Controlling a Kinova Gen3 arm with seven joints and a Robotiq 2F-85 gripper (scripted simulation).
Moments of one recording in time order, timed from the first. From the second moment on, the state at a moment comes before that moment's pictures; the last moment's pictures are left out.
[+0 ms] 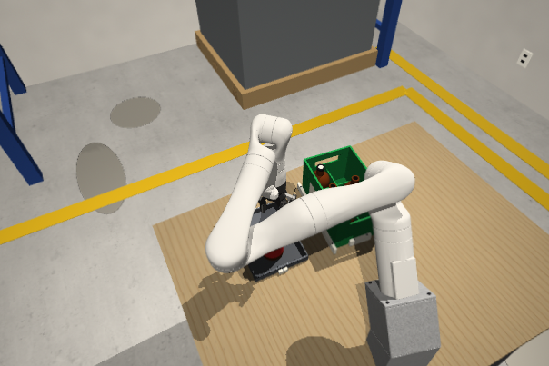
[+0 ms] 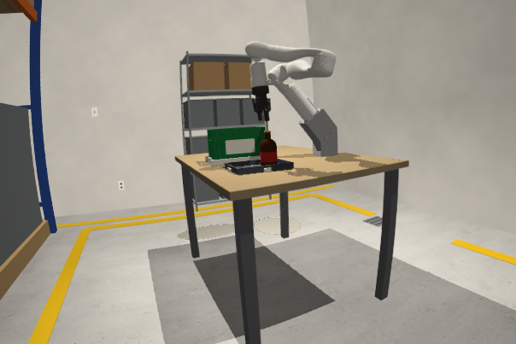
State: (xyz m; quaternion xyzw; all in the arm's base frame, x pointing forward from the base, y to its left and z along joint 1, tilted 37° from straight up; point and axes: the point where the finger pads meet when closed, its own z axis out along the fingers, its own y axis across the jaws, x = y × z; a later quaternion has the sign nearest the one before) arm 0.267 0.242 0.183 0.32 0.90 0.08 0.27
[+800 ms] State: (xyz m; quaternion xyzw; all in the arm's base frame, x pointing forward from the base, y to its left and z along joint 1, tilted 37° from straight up) arm 0.305 0.205 0.219 0.32 0.89 0.09 0.31
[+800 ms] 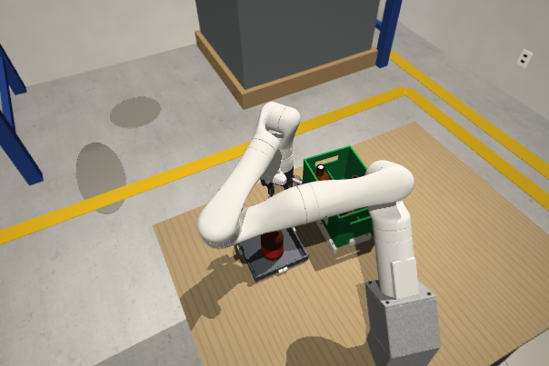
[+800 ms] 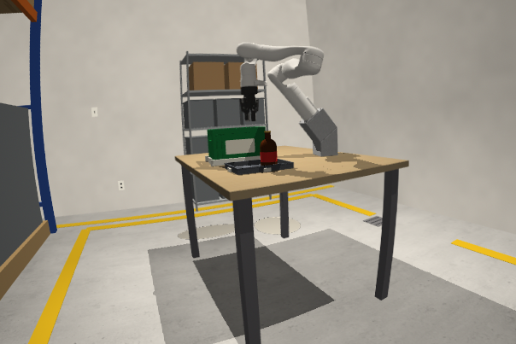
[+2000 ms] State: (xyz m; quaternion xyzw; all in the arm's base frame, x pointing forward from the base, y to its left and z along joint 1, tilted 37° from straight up) arm 0.354 0.149 0.264 0.32 0.89 0.09 0.31
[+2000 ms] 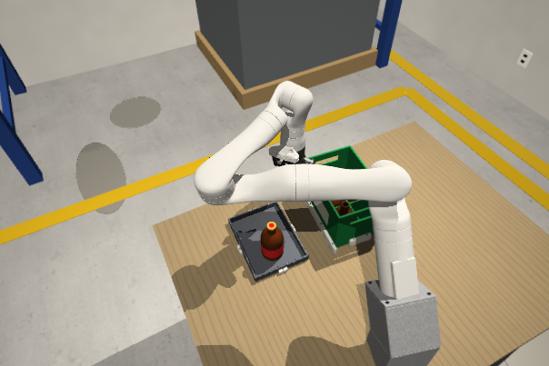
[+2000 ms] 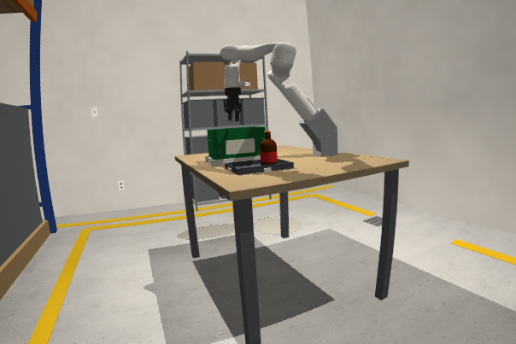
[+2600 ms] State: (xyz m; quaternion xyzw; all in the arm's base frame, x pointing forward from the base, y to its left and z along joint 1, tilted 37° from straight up) arm 0.370 0.113 0.279 0.32 0.89 0.09 0.31
